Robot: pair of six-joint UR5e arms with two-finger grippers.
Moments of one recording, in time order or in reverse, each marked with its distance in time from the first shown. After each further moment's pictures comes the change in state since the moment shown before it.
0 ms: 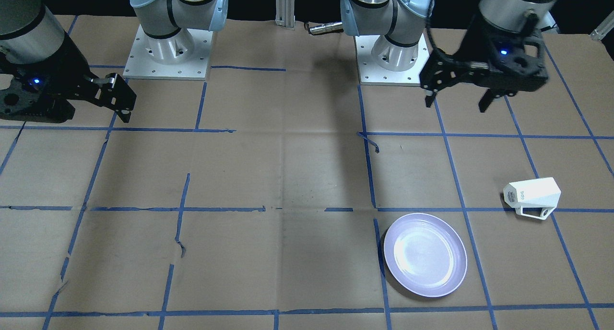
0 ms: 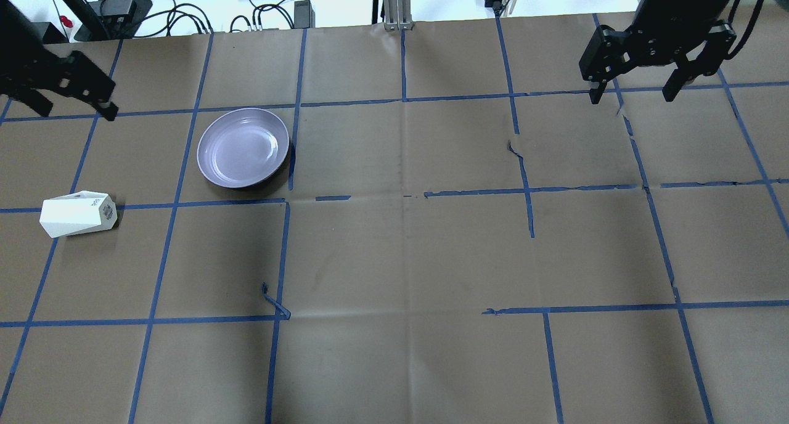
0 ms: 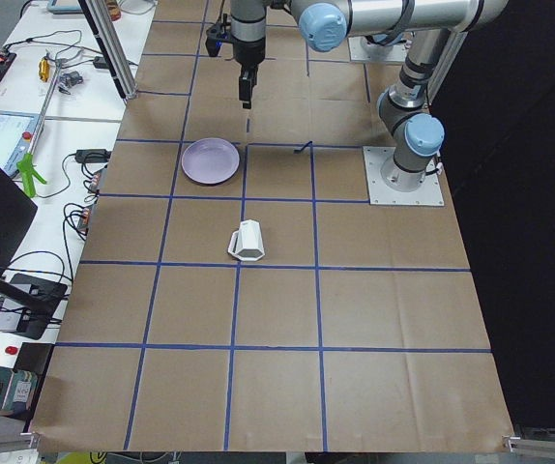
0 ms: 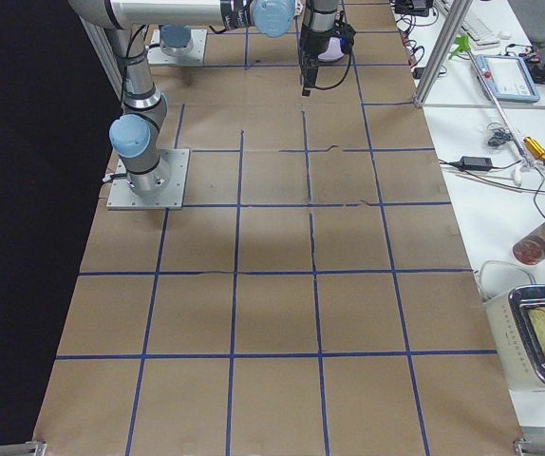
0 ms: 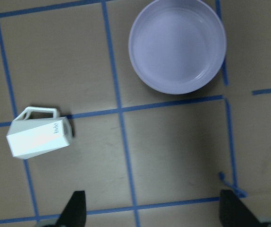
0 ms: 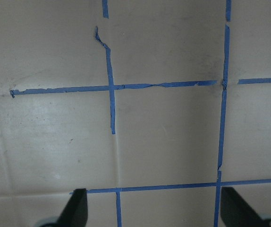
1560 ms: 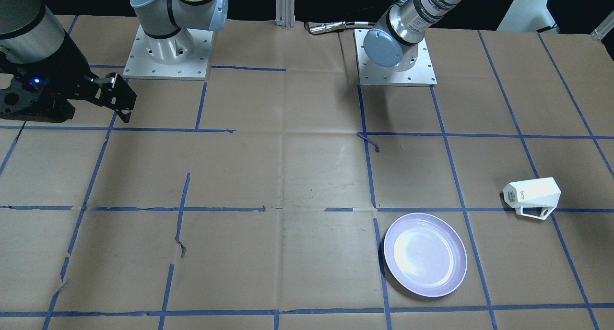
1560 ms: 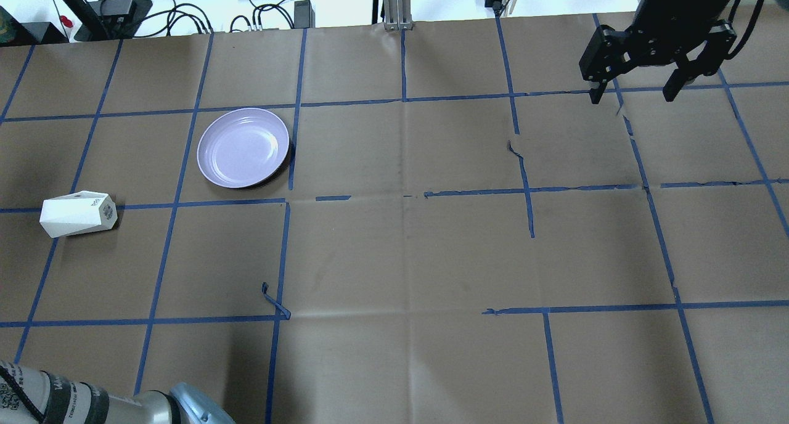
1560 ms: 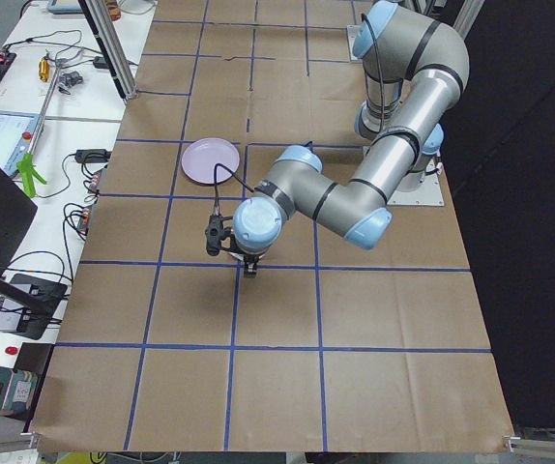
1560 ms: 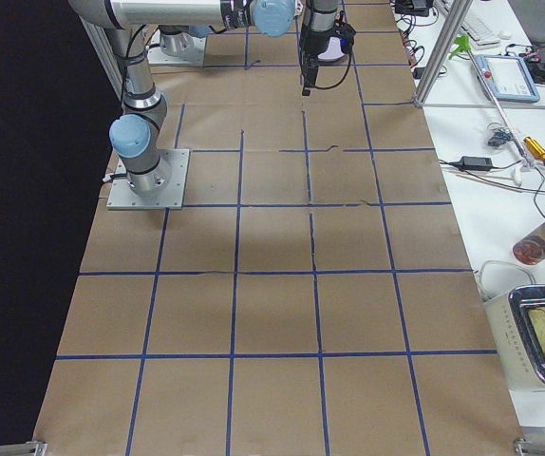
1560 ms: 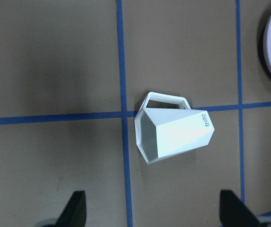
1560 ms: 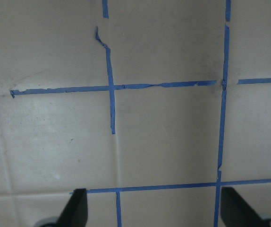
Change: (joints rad) left arm 0.568 -0.455 0.204 -0.069 -0.309 0.497; right arm 0.000 0.000 0.000 0.000 0.000 0.000
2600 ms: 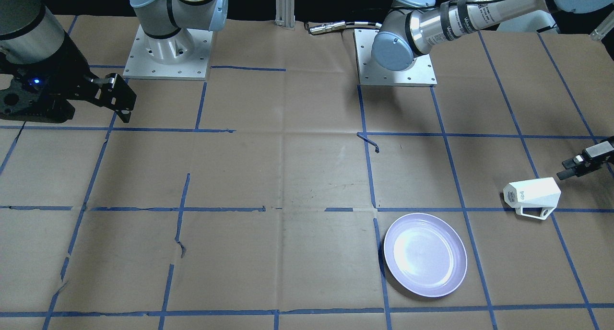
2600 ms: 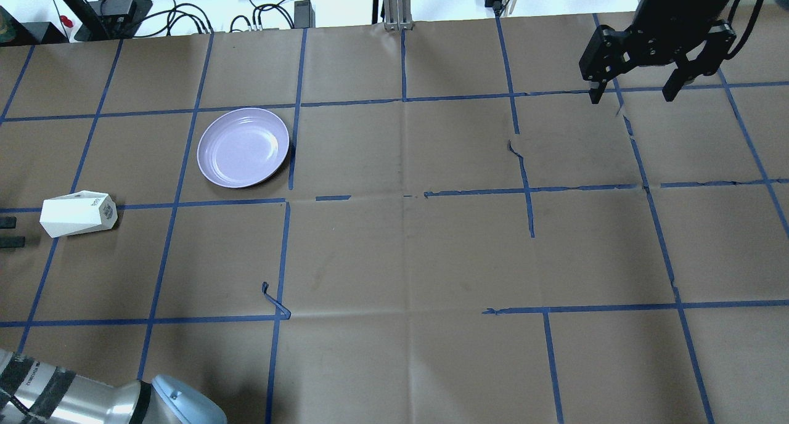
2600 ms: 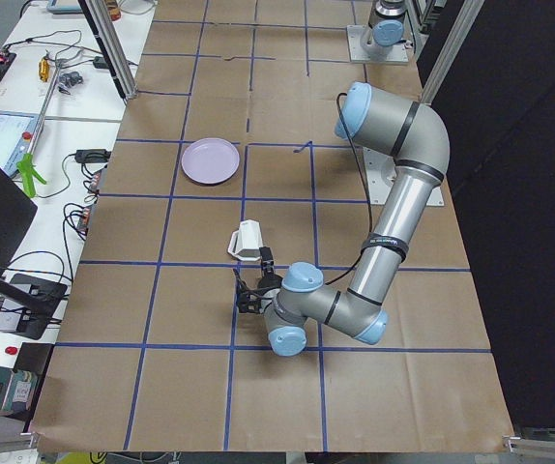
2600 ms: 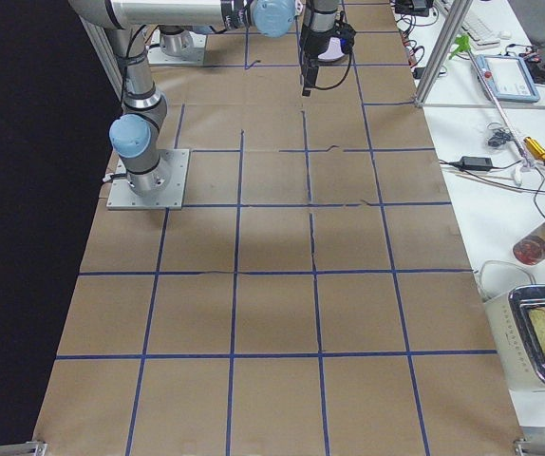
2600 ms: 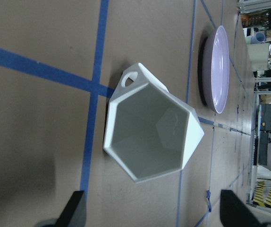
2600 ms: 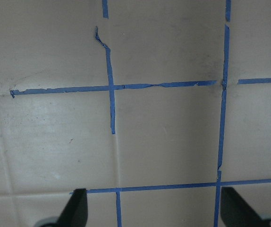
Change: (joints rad) left arm 0.126 -0.313 0.004 -0.341 -0.273 0.146; right arm 0.000 0.000 0.000 0.000 0.000 0.000
